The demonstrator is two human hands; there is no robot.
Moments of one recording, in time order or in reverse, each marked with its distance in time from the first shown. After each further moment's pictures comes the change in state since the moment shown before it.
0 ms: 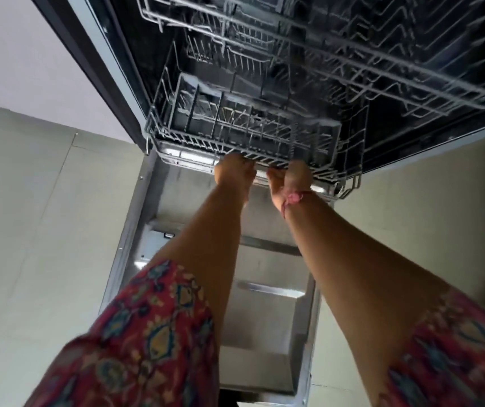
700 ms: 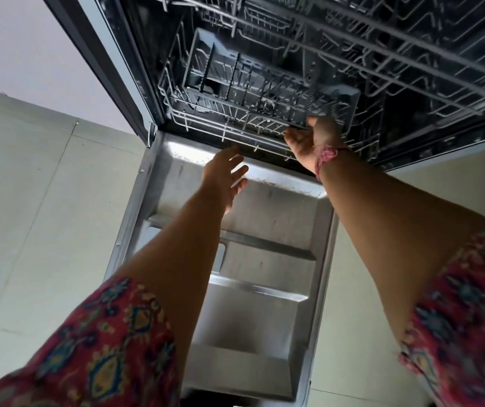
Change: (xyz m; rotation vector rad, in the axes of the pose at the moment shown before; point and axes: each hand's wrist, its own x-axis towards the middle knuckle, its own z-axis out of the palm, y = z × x) left_hand 0.000 0.005 -0.036 -0.033 -0.101 -0.061; right_hand 0.047 -0.056 0.022 0.065 -0.087 0.037
